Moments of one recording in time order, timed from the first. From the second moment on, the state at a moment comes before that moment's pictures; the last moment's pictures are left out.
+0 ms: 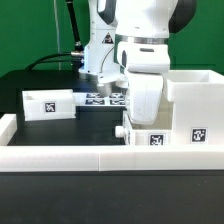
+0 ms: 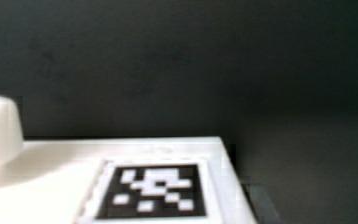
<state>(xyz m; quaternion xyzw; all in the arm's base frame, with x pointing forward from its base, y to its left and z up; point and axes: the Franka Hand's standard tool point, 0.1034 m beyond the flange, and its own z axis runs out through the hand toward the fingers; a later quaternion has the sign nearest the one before) 0.541 0.011 0.009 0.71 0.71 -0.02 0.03</state>
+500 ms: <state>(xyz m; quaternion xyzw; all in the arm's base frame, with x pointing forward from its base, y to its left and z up) 0.548 0.012 0.024 0.71 0.70 -0.02 0.03</state>
